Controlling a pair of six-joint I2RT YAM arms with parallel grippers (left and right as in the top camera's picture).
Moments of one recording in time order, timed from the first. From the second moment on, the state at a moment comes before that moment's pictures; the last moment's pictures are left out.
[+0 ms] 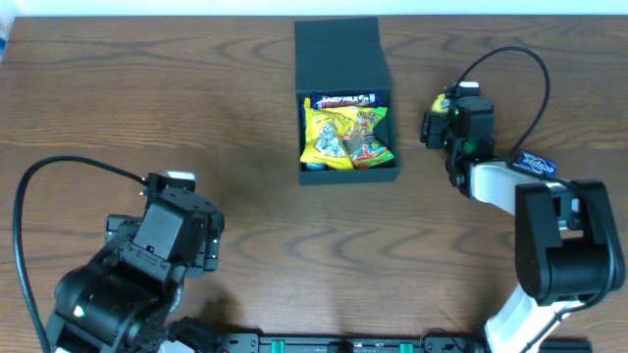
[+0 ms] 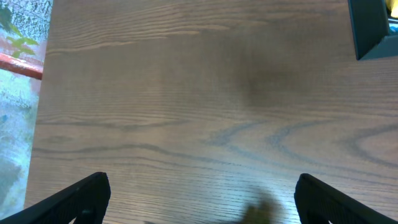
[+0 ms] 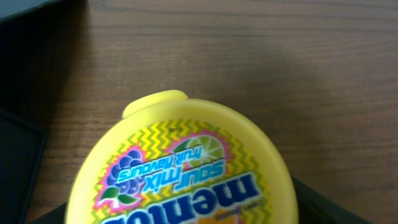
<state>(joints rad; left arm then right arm) -0.49 0.89 1.28 -1.50 -0.49 -0.28 0.10 1.90 0.87 0.38 0.07 0.11</state>
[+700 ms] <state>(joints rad) -0.49 0.89 1.28 -1.50 -0.49 -0.28 0.10 1.90 0.87 0.38 0.07 0.11</state>
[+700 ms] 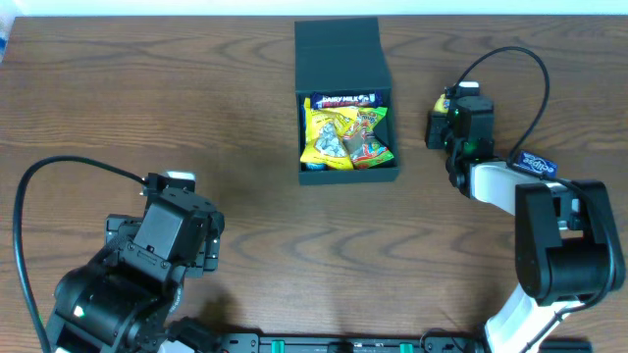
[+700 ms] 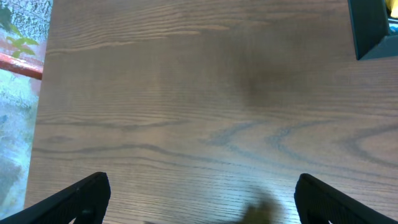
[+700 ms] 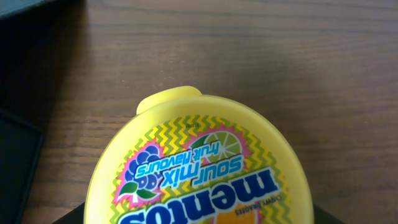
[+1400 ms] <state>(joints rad) -0.49 0.89 1.28 -1.50 -0.49 -0.28 0.12 1.72 0.86 0.20 0.06 0.18</state>
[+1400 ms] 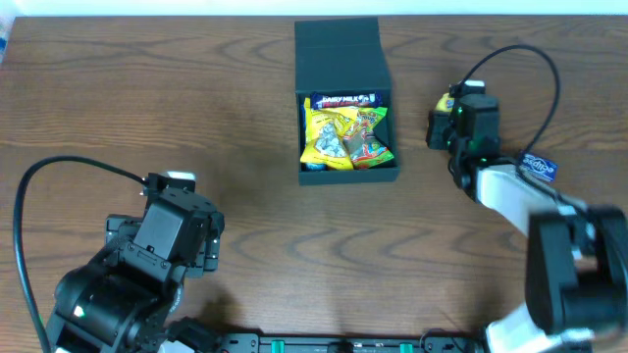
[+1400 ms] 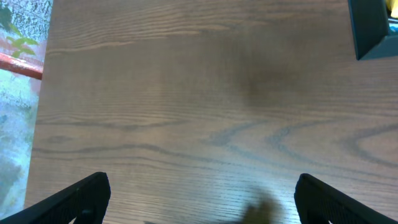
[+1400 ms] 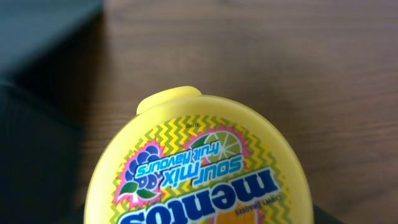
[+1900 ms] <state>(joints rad) -0.49 0.89 1.28 -1.50 -0.49 -0.28 0.32 1.22 1.20 -0.60 -0.17 0.28</state>
